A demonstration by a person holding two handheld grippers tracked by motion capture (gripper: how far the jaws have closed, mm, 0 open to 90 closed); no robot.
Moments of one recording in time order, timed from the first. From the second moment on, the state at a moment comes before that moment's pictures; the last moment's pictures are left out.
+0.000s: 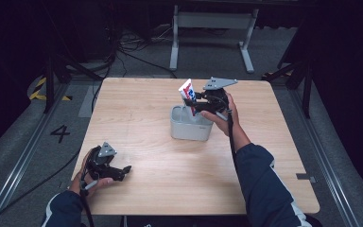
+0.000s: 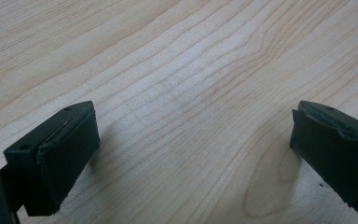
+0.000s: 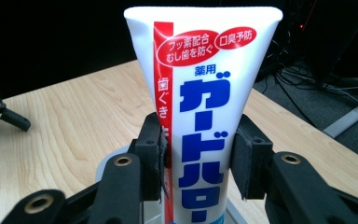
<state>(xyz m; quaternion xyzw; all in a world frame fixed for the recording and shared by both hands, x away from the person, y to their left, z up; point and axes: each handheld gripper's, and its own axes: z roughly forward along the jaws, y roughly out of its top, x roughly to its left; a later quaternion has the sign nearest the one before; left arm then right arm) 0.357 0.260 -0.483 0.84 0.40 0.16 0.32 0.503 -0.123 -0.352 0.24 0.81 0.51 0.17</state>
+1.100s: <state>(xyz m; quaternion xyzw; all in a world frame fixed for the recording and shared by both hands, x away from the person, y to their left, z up) 0.357 0.260 -0.483 0.84 0.40 0.16 0.32 0.496 -0.136 -0.373 0.23 0.85 0.45 0.15</state>
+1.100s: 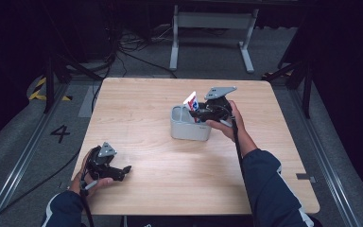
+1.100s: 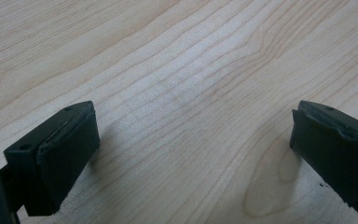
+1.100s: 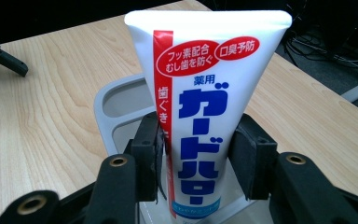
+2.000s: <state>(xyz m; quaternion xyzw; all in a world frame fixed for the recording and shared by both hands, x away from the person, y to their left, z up) 0.357 0.260 -0.483 0.84 0.40 0.16 0.32 0.486 -0.132 -0.367 0.22 0.86 0.44 0.15</state>
